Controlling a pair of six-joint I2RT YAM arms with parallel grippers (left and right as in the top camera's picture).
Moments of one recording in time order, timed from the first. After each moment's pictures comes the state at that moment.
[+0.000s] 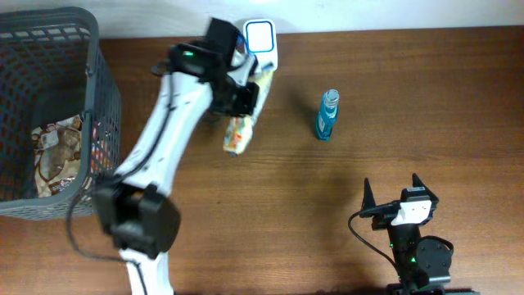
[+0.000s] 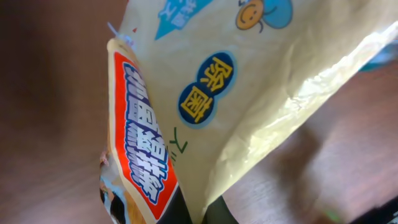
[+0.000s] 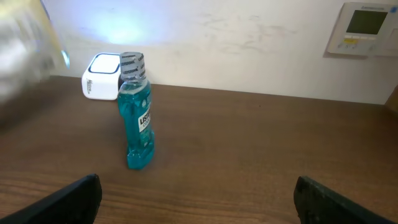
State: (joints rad) left arm -0.37 2.07 2.01 -1.23 0.28 -0.15; right arm 0.04 0.01 0.01 -0.08 0.00 -0.06
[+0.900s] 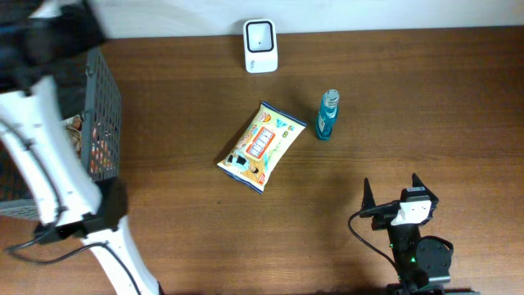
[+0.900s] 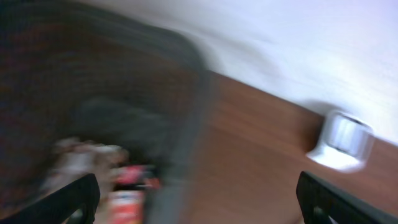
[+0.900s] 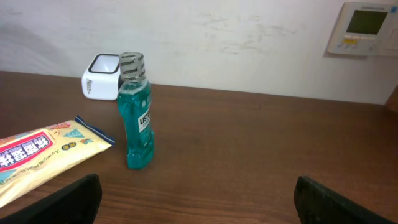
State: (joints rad) left arm 0.23 2.21 3.13 -1.68 -0.03 -0.22; right arm 0.04 0.01 0.01 -0.08 0.00 -0.06
